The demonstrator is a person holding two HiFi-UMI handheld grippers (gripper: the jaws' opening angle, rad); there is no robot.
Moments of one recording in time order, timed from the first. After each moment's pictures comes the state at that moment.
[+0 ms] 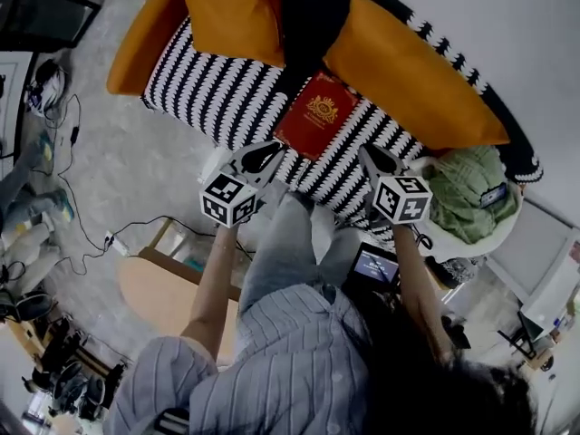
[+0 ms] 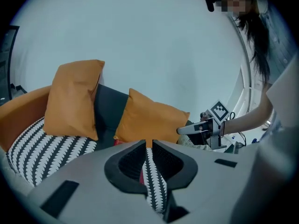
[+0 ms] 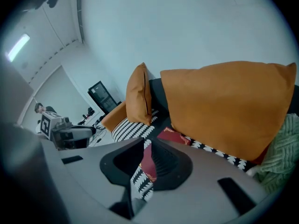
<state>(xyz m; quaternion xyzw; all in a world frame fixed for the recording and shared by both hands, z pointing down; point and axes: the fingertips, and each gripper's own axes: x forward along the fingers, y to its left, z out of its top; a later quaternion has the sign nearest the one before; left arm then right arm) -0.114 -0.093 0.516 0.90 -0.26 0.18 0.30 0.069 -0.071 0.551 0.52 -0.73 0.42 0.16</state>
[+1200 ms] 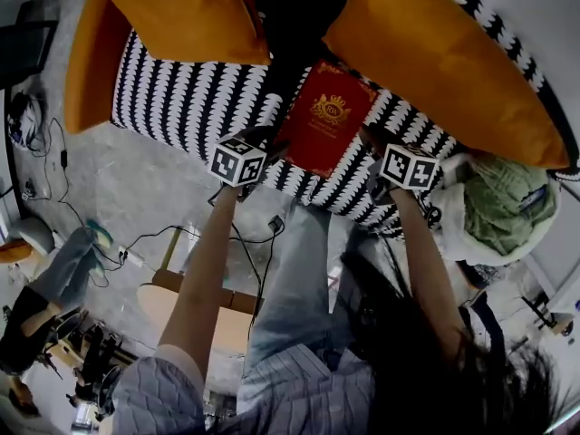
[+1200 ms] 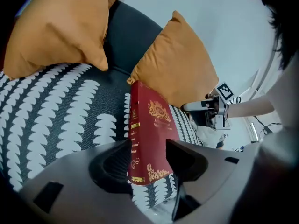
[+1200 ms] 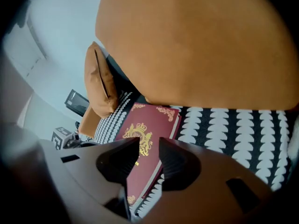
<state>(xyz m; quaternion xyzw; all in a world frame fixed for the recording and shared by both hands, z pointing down) -0.113 -0.148 0.793 0.82 -0.14 0.36 0.43 0.081 -0.130 0.785 0.53 -0.62 0.57 0.12</state>
